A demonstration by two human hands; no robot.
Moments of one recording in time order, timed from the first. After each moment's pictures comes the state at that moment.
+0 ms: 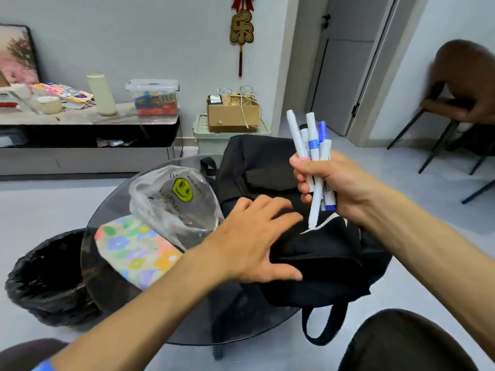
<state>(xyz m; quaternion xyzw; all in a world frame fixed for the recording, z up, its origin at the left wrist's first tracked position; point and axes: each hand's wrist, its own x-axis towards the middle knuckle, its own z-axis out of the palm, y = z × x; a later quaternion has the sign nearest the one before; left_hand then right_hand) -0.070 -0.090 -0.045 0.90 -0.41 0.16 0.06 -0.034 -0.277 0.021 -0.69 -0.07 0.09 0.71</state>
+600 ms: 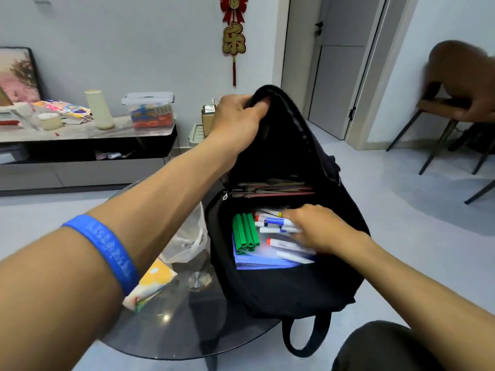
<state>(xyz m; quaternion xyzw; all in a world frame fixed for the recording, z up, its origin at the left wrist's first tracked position) 0.029 -0.145 0.073 0.76 -0.08 0.15 0.63 -0.019 -0.325 -0.052 -0.97 -0.22 -0.03 0.00</state>
